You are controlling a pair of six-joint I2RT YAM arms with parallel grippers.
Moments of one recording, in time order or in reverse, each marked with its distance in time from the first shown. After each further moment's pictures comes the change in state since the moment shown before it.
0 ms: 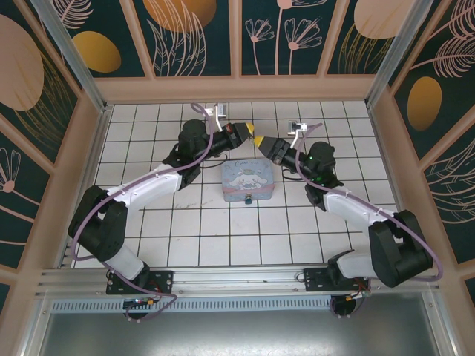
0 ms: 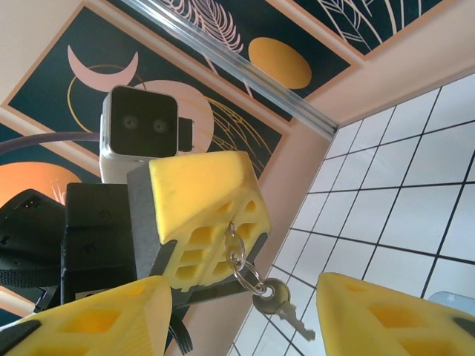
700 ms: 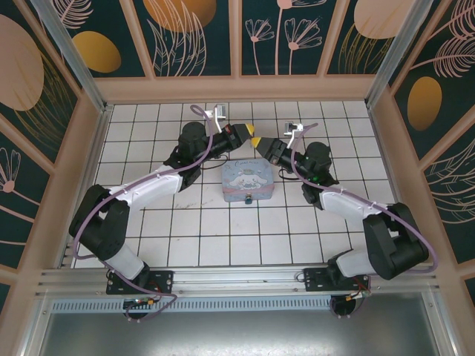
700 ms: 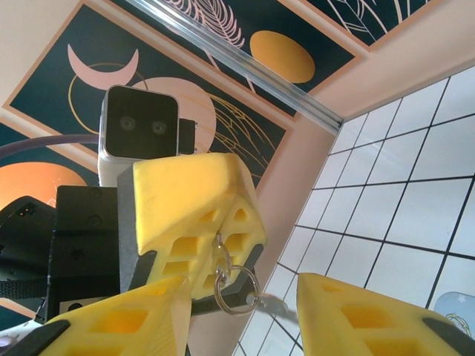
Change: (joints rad) left arm 0.000 0.008 -0.026 0.053 0.008 -0.060; right arm 0.014 0.057 0.004 0.056 0.001 0.029
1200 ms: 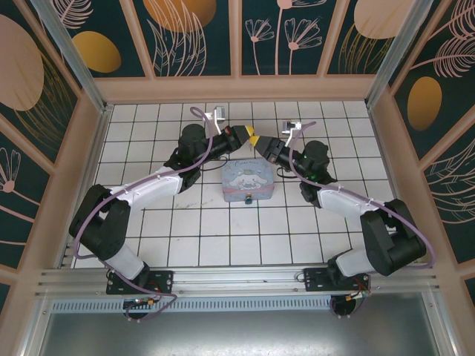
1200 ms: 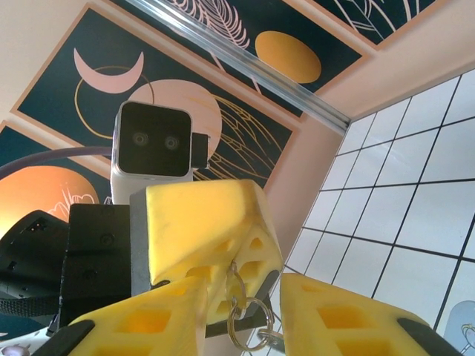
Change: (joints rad) left arm 0.000 0.001 -0.023 0.030 0.000 -0.024; right arm 0.012 0.029 0.021 0.027 0.000 0.023
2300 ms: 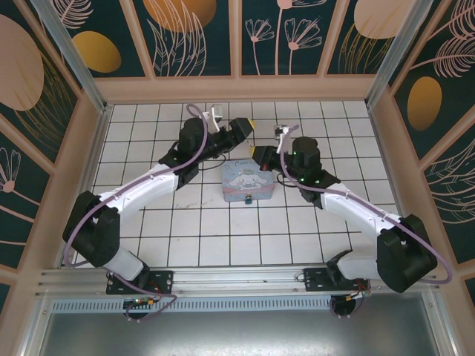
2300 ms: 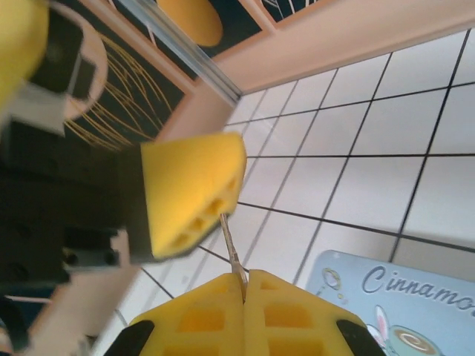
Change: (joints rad) left arm -0.013 -0.059 0.106 -0.337 -0.110 -0.045; right arm 0.121 -0.130 0.115 -0.619 0.274 -0.480
